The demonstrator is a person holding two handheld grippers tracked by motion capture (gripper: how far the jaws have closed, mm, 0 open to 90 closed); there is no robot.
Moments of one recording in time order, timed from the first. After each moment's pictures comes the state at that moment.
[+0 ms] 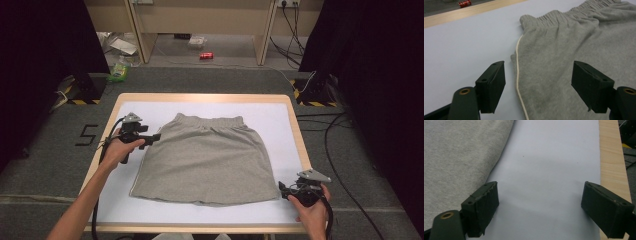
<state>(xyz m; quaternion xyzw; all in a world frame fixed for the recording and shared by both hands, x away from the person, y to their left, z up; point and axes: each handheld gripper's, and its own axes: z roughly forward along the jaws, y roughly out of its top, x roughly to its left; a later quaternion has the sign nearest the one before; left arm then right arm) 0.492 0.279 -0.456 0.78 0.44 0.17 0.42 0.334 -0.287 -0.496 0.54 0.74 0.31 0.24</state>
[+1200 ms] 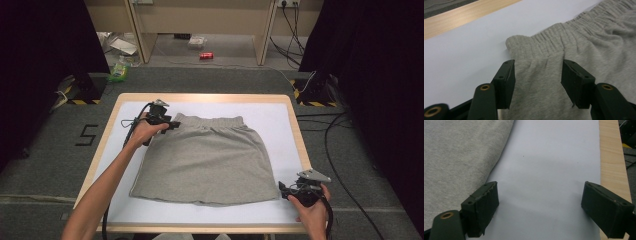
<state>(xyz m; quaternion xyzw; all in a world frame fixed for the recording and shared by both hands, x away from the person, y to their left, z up) 0.568 0.216 -0.462 0.81 0.43 0.14 0.37 0.334 -0.287 -0.496 0.54 0.74 0.32 0.24</state>
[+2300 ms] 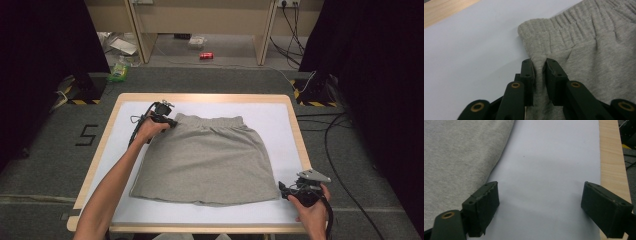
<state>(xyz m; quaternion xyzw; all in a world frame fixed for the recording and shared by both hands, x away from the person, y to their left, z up) 0.590 0.205 -0.478 0.84 0.44 0.16 0.29 0.333 -0.286 -0.495 0.54 0.74 0.31 0.24</state>
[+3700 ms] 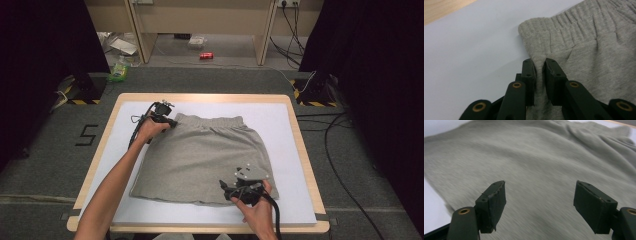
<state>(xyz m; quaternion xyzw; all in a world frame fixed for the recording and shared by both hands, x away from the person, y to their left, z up) 0.590 0.206 -0.478 0.83 0.45 0.15 0.29 0.323 -0.114 -0.459 0.38 0.80 0.41 0.21</state>
